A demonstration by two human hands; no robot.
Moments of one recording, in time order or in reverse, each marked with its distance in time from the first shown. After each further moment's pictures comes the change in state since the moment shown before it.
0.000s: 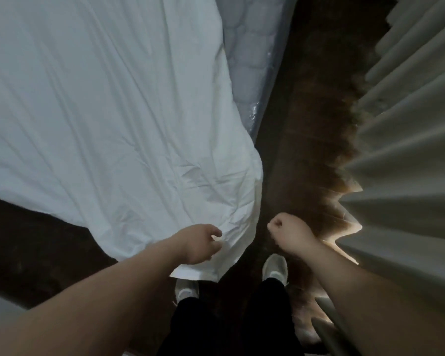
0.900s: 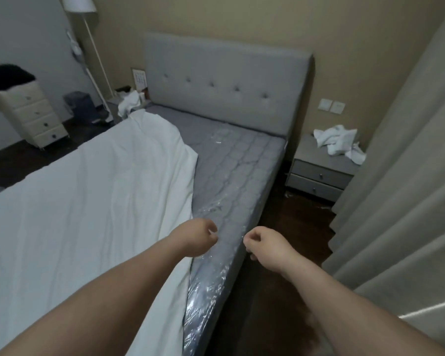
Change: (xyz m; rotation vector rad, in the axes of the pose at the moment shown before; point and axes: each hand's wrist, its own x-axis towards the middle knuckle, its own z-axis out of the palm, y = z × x) left_hand -0.170 0.385 -0.430 0.128 0.784 0.242; right_hand -0.072 -0.295 -0.538 0.017 0.226 -0.507
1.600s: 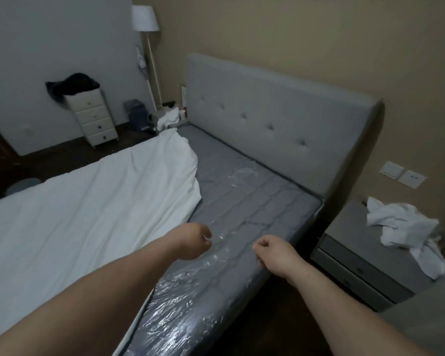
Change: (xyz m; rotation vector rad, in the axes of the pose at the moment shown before) left_hand 0.382 0.142 -0.152 0.010 0.106 -0.299; right_hand 0.427 -0.004 -0.304 -0.111 -0.179 -0.154
